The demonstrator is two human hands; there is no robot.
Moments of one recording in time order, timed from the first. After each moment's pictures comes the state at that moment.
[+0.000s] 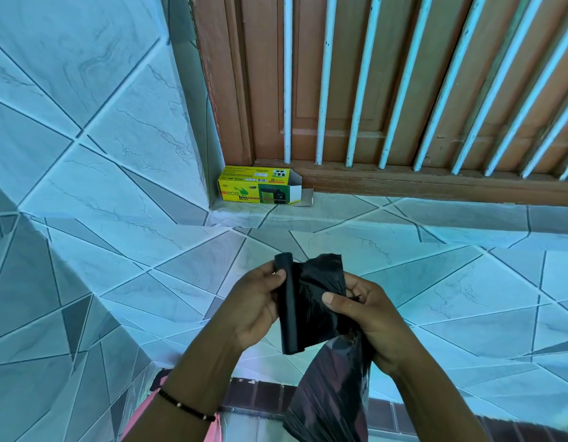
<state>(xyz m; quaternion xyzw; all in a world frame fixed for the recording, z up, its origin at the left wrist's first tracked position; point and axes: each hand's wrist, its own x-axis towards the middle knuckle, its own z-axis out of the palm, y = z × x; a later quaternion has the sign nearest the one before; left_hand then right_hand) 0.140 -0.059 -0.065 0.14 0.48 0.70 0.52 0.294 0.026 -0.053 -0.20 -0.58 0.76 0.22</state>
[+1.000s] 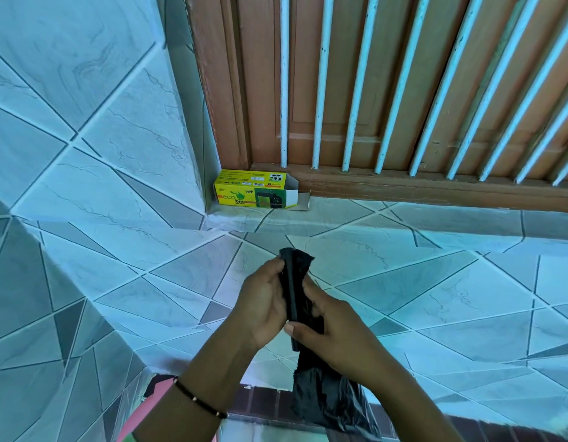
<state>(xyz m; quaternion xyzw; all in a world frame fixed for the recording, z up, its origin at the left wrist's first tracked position) 0.154 -0.041 -0.053 0.12 0.43 0.73 0.52 0.278 0.014 -0.060 -0.19 -0.88 0.42 0.14</state>
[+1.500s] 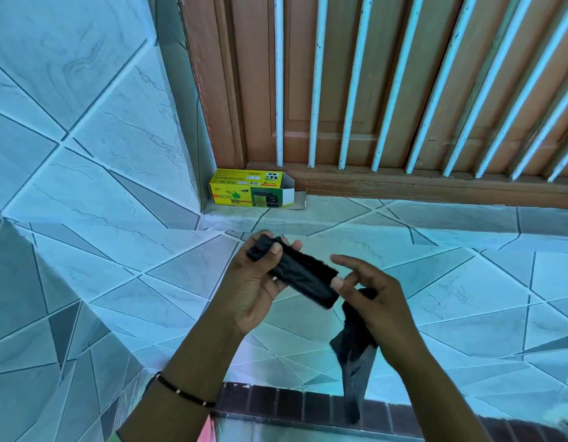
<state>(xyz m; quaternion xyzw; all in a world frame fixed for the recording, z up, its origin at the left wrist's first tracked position) 0.138 -0.042 -0.042 0.19 0.32 0.79 0.49 0.299 0.048 -0.057 -0.27 -0.72 0.54 0.33</state>
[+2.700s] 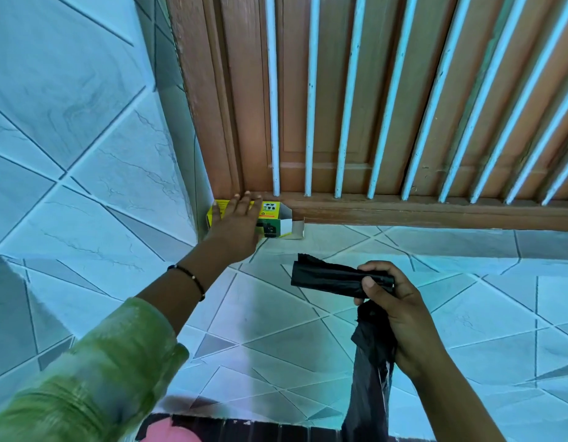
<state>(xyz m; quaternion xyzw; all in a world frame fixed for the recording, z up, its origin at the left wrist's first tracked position) 0.010 0.047 -0.019 0.52 0.85 0.03 -0.09 0.296 0.071 -0.032 -0.26 -0.53 0.71 0.38</state>
